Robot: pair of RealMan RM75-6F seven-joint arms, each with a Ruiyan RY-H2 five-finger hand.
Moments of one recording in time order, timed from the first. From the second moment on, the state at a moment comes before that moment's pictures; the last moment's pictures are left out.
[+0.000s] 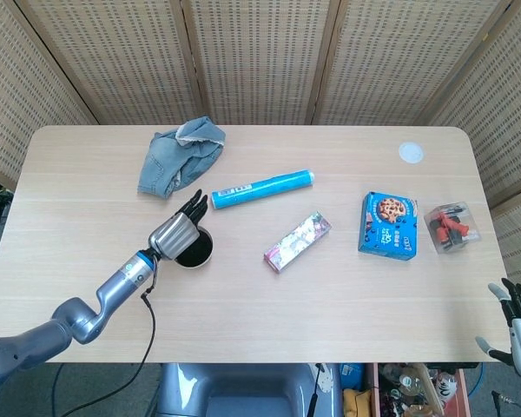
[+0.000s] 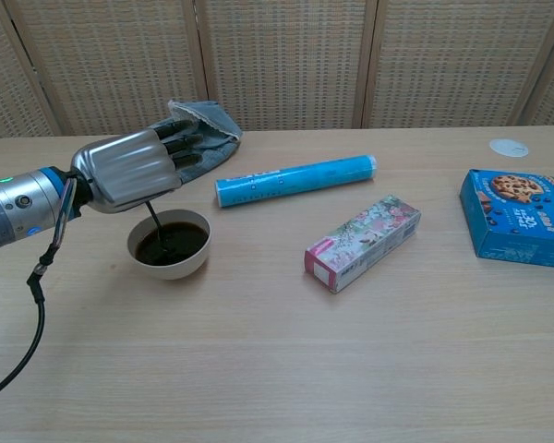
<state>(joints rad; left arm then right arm) -0.83 -1.73 -0.03 -0.86 1.61 1.01 0.82 -0.05 -1.28 0.03 -1.22 -1.50 1.52 0.21</state>
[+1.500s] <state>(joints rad) -0.83 -1.75 -0.05 -0.86 1.55 0.99 0.87 -0.07 -1.28 0.03 -1.22 -1.49 1.54 0.21</state>
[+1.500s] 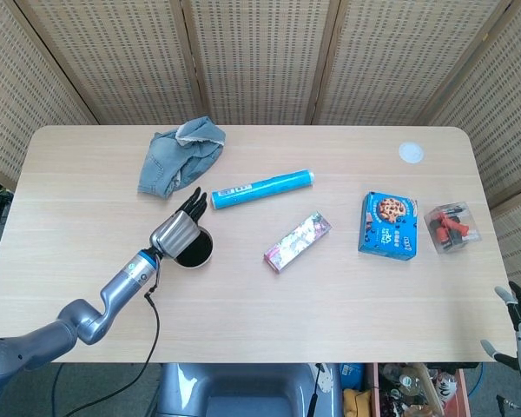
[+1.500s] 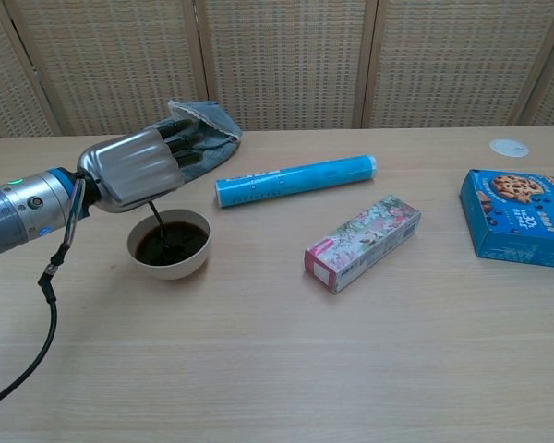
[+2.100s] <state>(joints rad) -0.81 -1.70 -0.02 -1.03 1.57 1.00 0.90 -0.07 -1.28 0.03 -1.21 -1.49 1.54 0.22</state>
